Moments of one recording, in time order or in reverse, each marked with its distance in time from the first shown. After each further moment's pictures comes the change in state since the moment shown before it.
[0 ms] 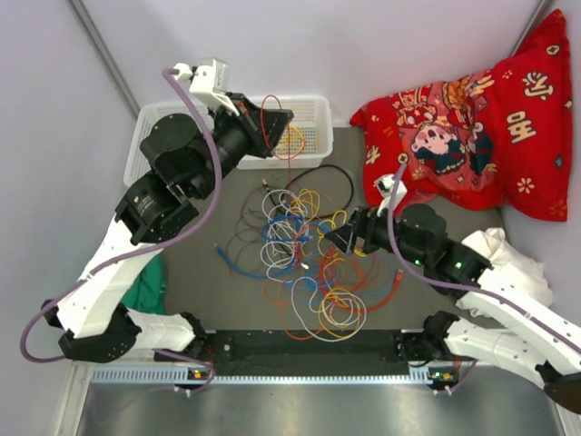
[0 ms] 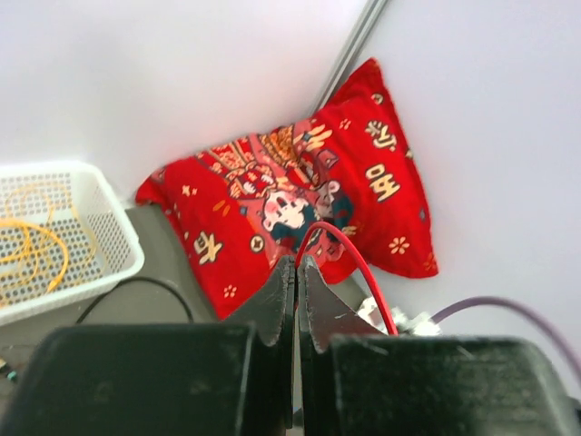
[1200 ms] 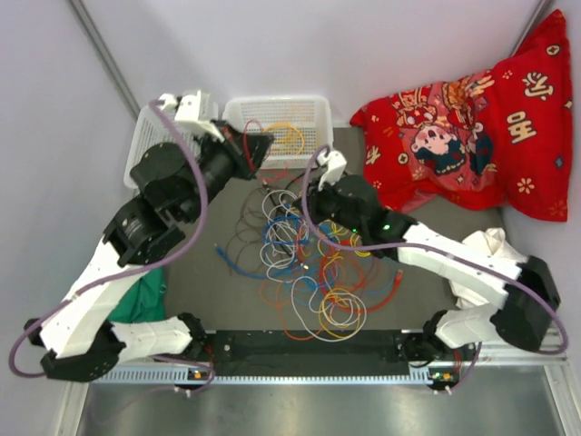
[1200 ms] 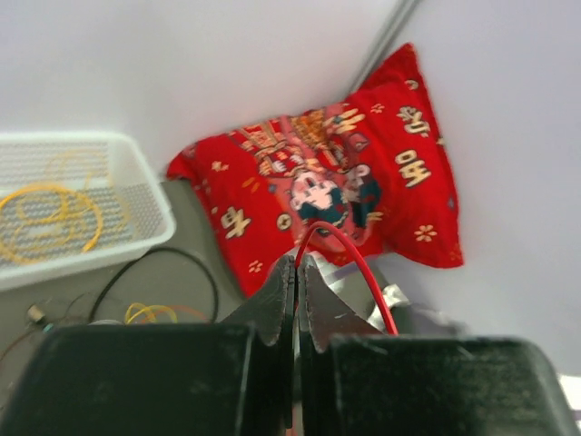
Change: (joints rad) left arm 0.000 -0.096 -0.124 0.006 -0.050 -0.003; right arm 0.078 0.578 0.194 0.398 0.045 -0.182
